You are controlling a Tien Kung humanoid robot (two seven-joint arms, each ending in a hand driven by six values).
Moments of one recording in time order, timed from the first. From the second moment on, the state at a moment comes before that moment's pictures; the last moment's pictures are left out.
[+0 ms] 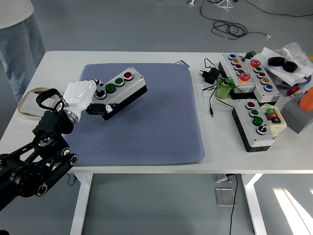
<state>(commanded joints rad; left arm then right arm) -0.60 0.27 -0.84 -1.10 2.12 0.24 0.30 0.15 -0.14 0.81 0.18 -0.56 -0.27 -0.21</state>
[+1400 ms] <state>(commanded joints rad) -0.76 0.35 -0.69 -0.94 2.18 0.16 -0.20 0.16 -0.14 0.80 0.18 -0.55 -0.27 -0.21</state>
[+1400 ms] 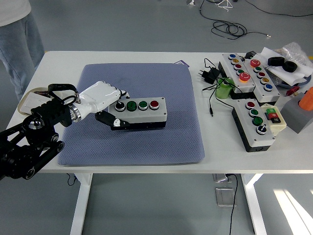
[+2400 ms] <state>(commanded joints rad) -0.72 0.36 -0.73 -0.93 2.18 0.08 -0.18 0.16 -0.13 0.78 0.18 -0.53 -0.26 -0.20</state>
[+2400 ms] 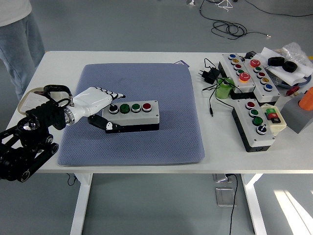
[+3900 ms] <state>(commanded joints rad) -0.52 0.42 -0.91 -1.51 2.24 -0.05 -0.03 0.14 -0.13 0.79 0.18 -0.53 -0.27 -0.20</state>
